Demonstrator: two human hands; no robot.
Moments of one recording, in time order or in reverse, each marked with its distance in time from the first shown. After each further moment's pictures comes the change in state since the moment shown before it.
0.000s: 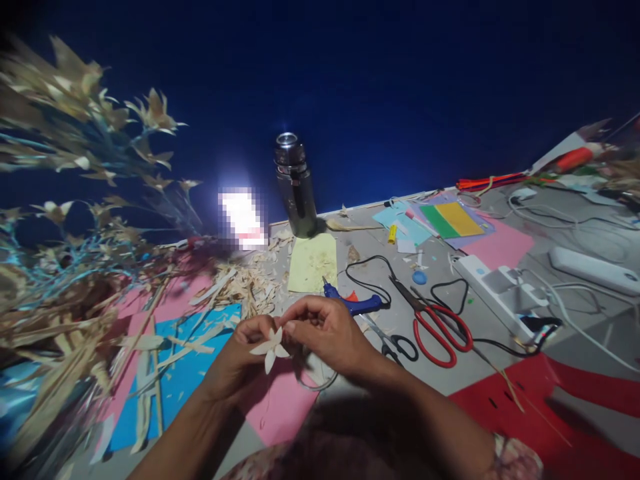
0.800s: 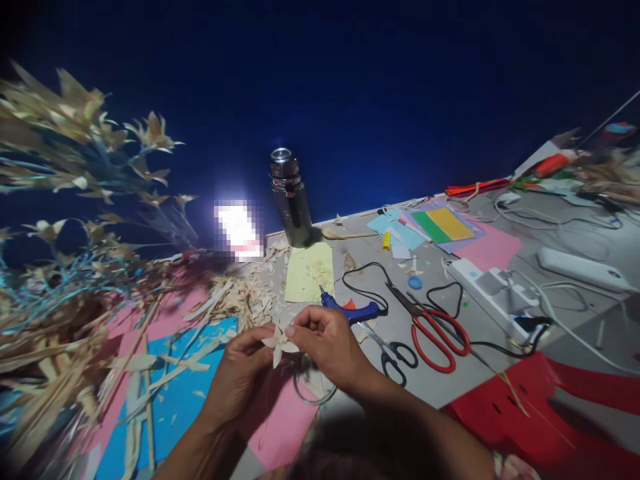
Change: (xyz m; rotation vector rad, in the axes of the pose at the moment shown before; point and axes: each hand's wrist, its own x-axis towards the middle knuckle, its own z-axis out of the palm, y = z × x) left_hand 0.001 -0.007 0.001 0.155 0.192 0.141; right_hand 0.001 0.008 0.006 -0.010 0.149 0.006
